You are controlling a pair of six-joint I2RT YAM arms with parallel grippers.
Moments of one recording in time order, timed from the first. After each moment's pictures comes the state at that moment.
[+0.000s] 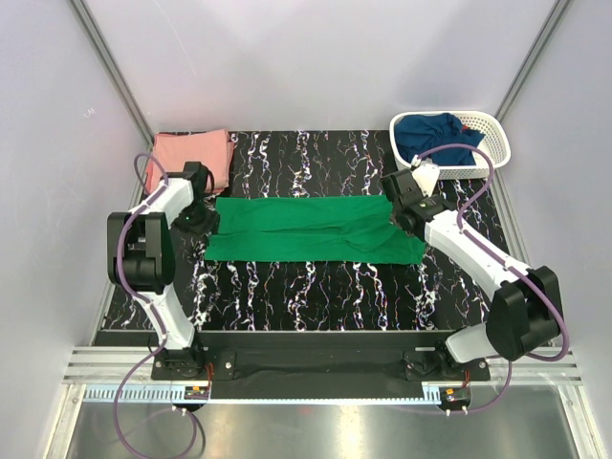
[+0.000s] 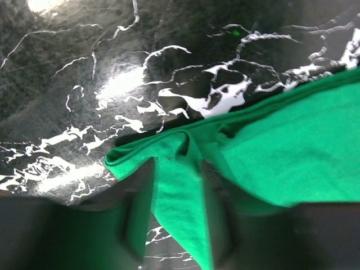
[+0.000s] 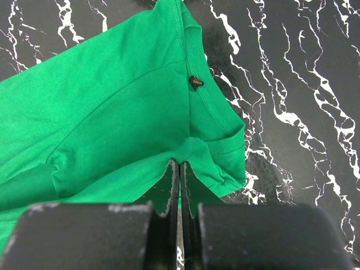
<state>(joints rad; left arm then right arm) 0.00 1.85 1.31 -0.93 -0.19 -1.17 0.45 1.43 1.11 -0.61 0.58 0.65</state>
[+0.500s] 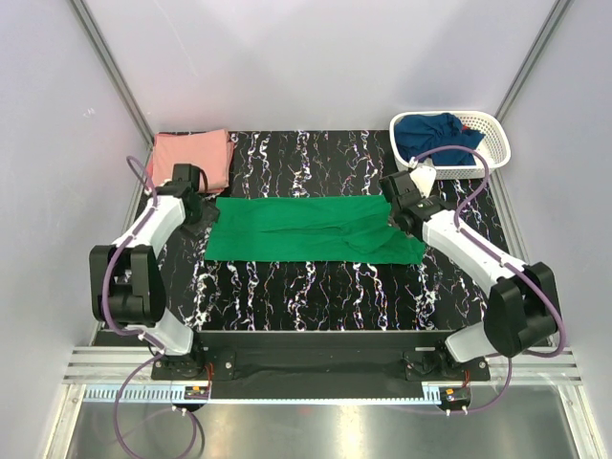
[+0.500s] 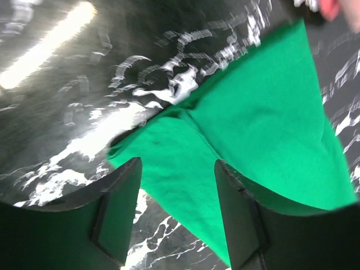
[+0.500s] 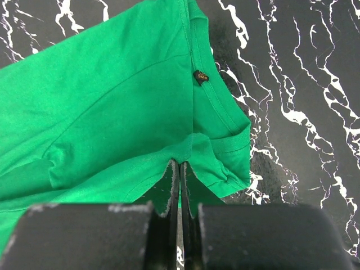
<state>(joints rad) -0.01 1.58 1.15 -0.74 -0.21 -0.98 0.44 1.45 1.09 -0.59 0.56 0.64</state>
